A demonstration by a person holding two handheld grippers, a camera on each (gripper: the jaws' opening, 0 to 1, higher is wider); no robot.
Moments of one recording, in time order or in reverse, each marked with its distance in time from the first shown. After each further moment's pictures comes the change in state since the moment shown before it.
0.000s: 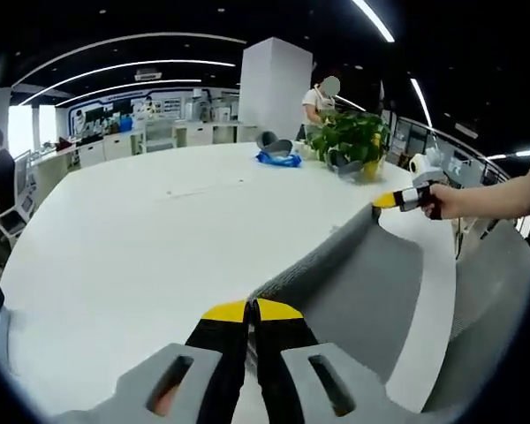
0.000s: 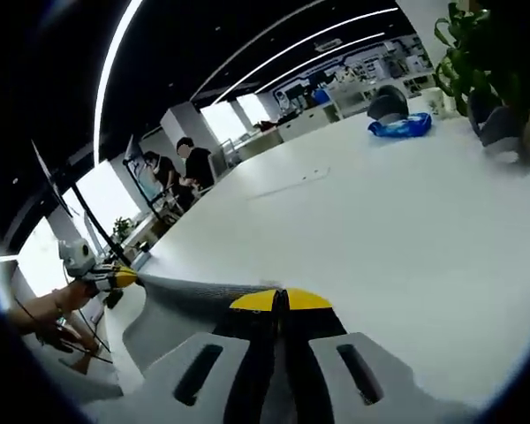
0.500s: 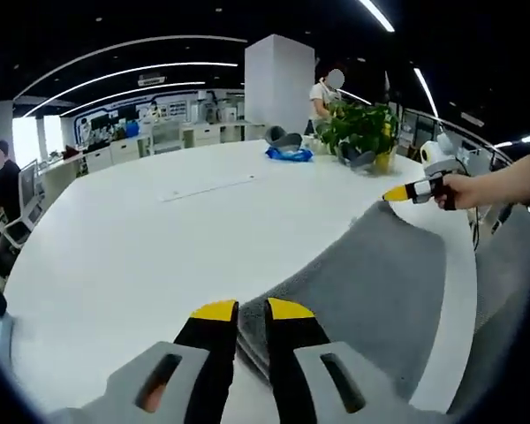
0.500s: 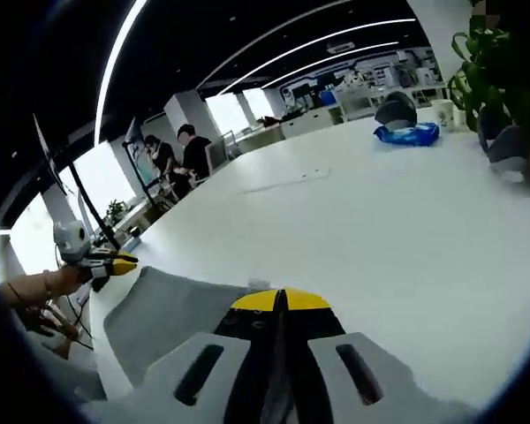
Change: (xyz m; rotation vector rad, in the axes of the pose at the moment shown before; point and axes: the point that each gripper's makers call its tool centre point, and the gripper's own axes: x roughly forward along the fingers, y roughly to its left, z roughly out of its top) left arm 0.012 0.011 -0.005 0.047 -0.025 0.067; right arm 0.007 -0.007 0.002 -0.076 -0.011 -0.015
